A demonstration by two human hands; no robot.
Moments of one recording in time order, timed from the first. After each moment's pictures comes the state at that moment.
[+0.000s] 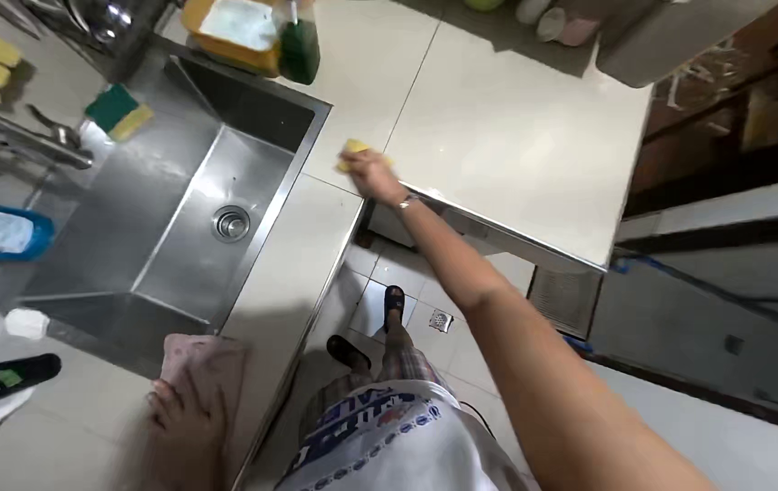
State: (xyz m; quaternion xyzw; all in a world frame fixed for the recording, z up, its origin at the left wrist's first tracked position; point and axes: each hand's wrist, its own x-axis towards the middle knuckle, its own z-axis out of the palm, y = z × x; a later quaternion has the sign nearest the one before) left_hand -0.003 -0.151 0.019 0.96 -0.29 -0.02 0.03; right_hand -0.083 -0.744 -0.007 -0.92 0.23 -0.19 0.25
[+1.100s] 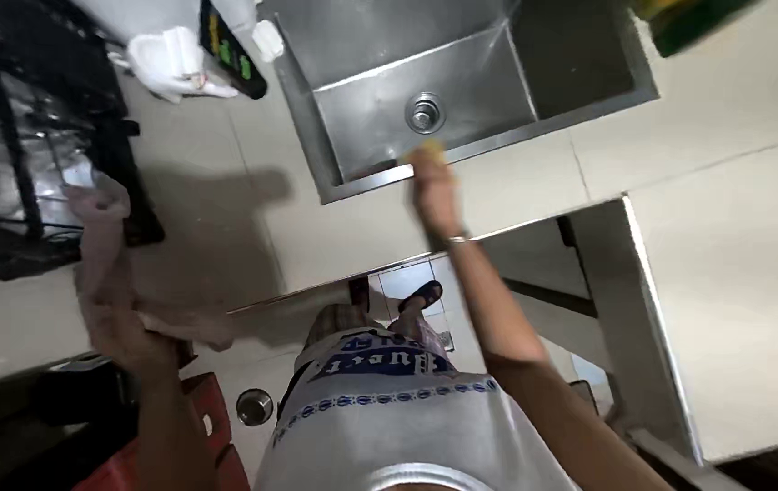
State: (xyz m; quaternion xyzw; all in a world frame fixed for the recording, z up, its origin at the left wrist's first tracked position) left_hand -0.110 0.016 0.146 0.85 0.15 0.19 0.48; right_hand -0.009 -0.429 0.003 -0.96 0.05 -0.10 0.27
